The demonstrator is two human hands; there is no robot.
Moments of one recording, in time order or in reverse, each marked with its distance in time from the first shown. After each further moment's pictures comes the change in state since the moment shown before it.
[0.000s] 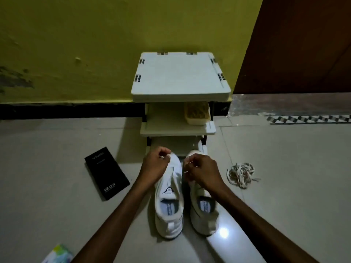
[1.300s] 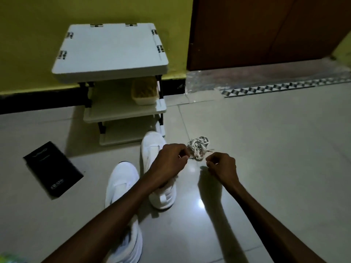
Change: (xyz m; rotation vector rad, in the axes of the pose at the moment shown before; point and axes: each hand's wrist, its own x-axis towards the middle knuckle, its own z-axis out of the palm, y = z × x) left_hand -0.067 0.060 0.131 0.279 -0.421 0.383; right_hand -0.048 0.151 -0.127 -0.235 0.264 0.205
